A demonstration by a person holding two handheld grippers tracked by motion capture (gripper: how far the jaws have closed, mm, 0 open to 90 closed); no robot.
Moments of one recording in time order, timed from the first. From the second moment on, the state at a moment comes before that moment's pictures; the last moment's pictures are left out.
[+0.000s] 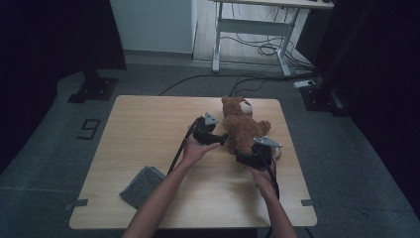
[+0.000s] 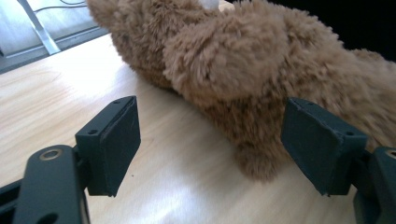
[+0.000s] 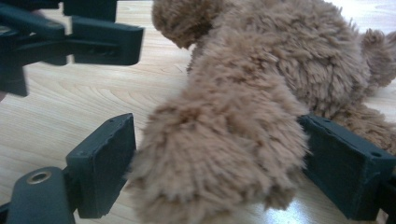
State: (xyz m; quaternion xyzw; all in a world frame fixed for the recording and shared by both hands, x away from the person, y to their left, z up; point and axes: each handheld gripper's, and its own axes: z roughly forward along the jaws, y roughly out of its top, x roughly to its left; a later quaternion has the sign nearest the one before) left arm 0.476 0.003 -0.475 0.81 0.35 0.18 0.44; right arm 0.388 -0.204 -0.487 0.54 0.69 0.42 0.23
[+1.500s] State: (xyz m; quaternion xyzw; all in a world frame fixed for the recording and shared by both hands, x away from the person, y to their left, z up) left arm 0.446 0.047 -0.413 0.77 0.31 0.16 0.53; right arm 0.397 -0.206 -0.469 0.52 0.69 0.41 0.28
